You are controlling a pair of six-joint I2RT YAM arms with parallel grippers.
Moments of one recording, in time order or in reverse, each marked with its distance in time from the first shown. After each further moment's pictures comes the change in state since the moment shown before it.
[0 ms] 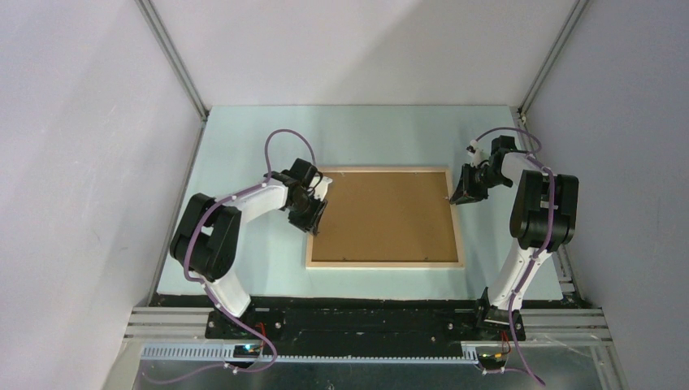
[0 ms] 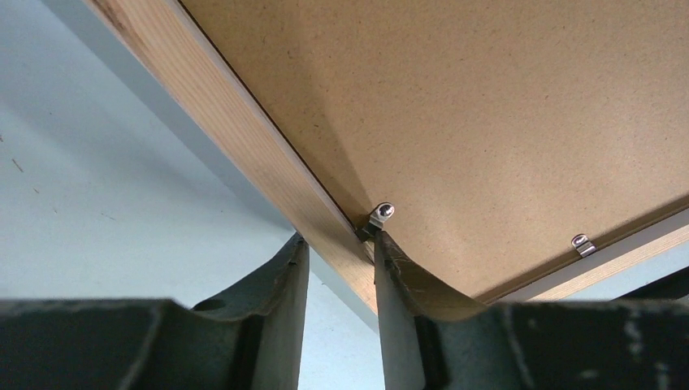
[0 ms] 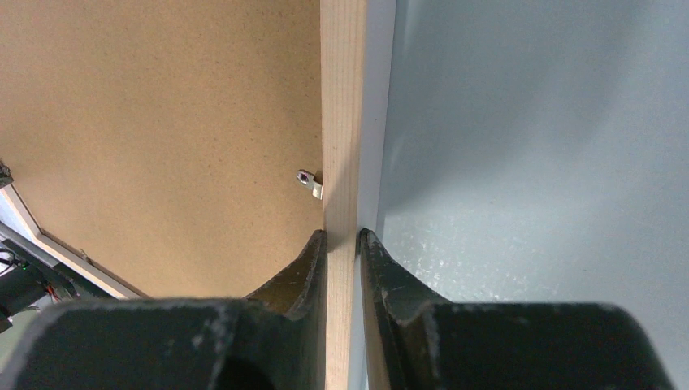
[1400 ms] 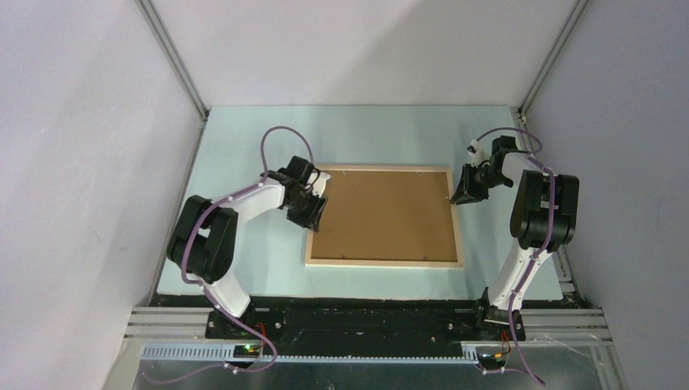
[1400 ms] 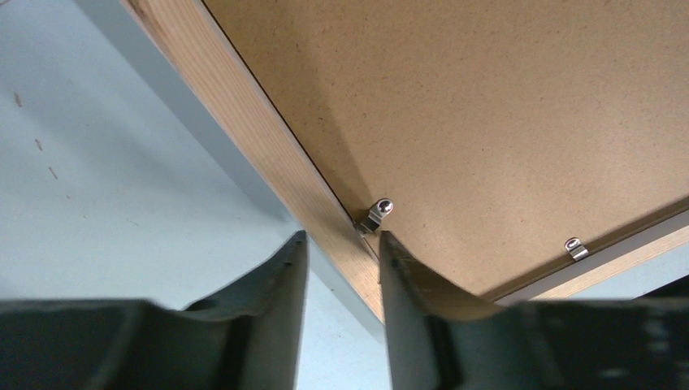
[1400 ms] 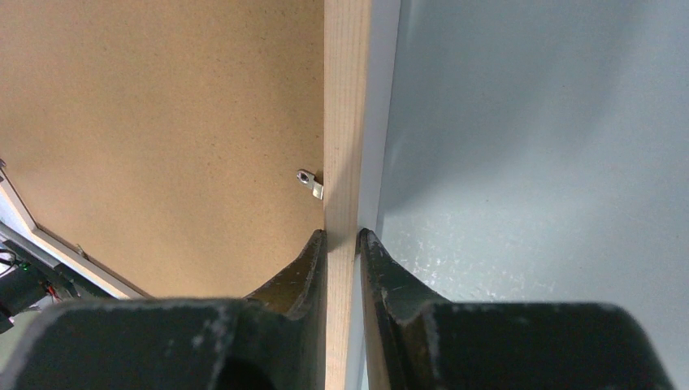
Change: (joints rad) left arm 0.021 -0.016 0.001 0.023 0.001 0.005; right arm -0.005 0.000 0.000 -0.001 0.000 -0.001
